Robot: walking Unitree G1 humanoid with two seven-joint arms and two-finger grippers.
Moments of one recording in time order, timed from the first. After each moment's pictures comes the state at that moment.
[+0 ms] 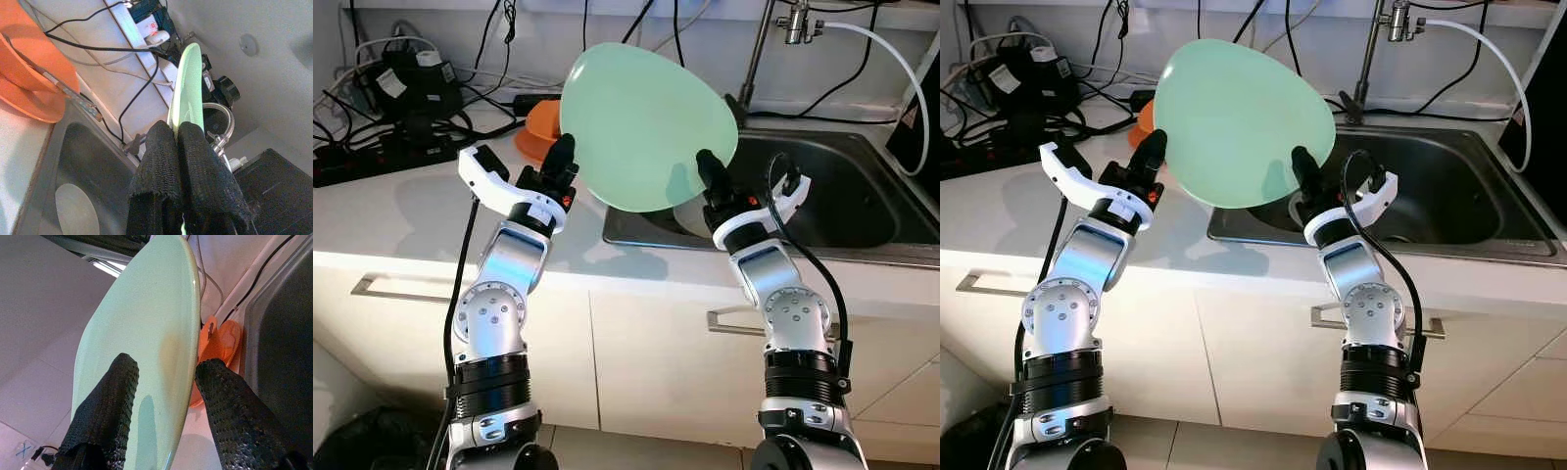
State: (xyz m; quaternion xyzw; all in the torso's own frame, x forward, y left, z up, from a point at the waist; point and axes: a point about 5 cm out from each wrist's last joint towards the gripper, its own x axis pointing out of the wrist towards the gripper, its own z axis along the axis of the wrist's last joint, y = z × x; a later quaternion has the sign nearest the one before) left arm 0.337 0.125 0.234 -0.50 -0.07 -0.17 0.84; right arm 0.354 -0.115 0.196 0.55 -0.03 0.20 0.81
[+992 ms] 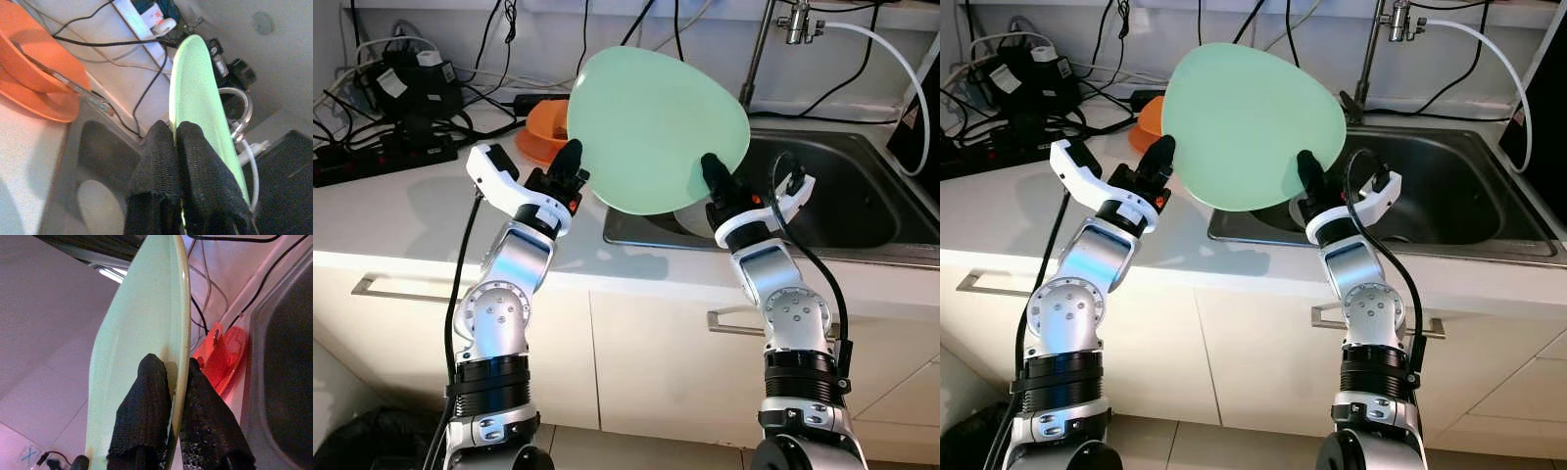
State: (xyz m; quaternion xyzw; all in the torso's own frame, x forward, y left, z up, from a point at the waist) left arm 0.339 0.120 0.231 -0.44 -0.06 -0.16 0.88; right arm 0.354 -0.117 0.198 0.56 -0.04 0.19 0.81
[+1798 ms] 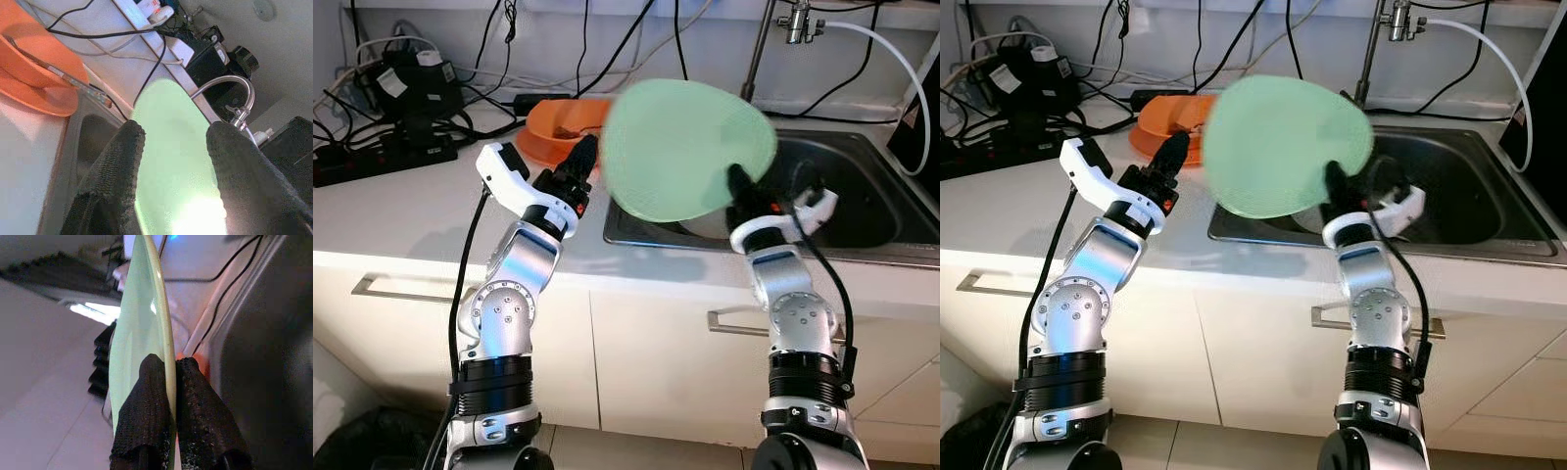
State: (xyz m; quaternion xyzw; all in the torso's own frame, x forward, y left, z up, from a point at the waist) left arm 0.339 0.115 0.229 -0.42 -0.05 -0.17 0.89; right arm 0.357 -0.144 0.186 0.59 -0.06 0.10 0.80
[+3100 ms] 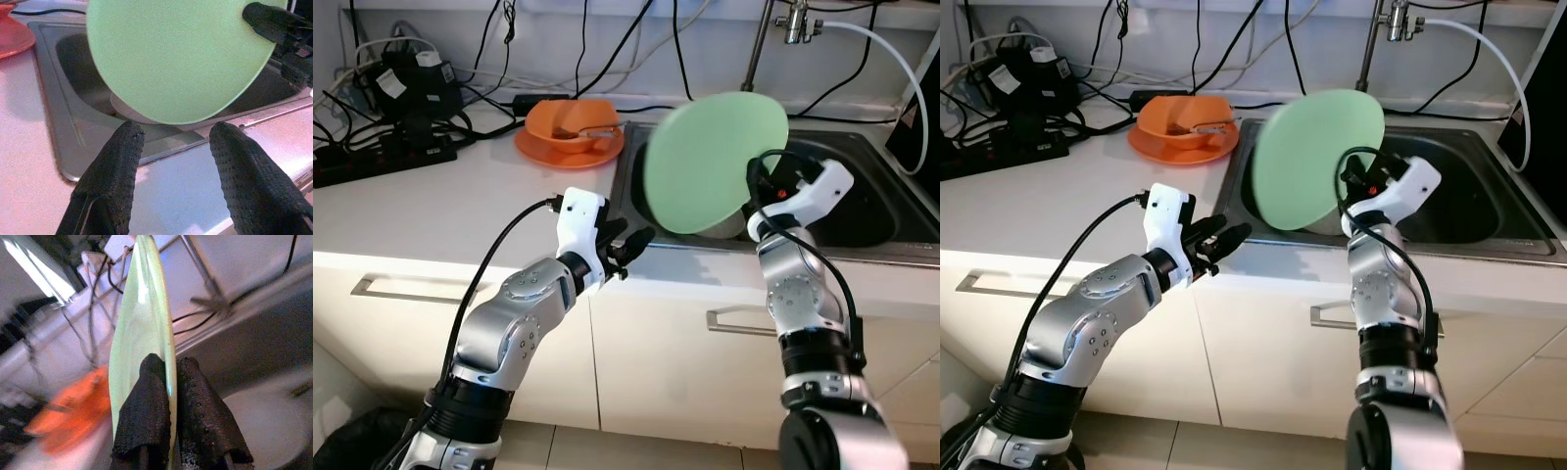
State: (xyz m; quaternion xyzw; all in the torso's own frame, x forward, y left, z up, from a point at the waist) left arm 0.316 0.086 0.184 -0.06 0.07 -0.31 0.95; right arm 0.380 -0.165 0.195 0.26 -0.09 0.02 0.96
